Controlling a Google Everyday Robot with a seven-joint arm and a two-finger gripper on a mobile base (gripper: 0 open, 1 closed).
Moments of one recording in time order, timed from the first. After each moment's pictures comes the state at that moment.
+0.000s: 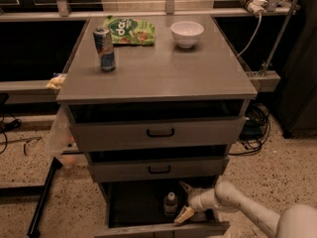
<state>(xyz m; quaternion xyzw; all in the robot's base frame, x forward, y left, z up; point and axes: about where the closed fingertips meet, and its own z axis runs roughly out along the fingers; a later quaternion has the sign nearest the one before) 0.562 -0.112 0.227 -0.58 0.69 0.23 0.37</state>
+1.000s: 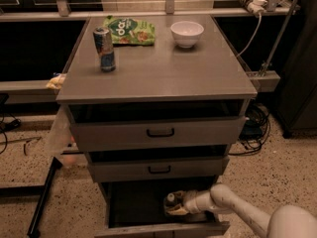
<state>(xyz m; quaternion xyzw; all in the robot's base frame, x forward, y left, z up) 0.557 -0.085 0.211 -0.57 0.68 0.28 0.38</state>
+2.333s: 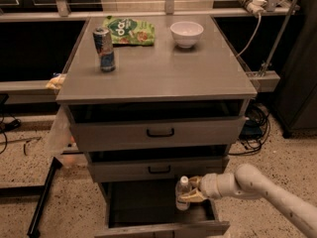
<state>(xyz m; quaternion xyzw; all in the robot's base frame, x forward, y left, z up) 0.534 -0.128 0.388 -0.55 0.69 0.30 0.38</state>
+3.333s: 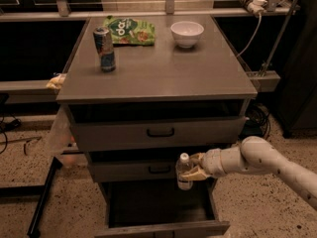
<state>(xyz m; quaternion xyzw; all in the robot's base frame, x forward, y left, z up) 0.557 -0.125 0.523 -0.57 0.68 0.26 0.38</state>
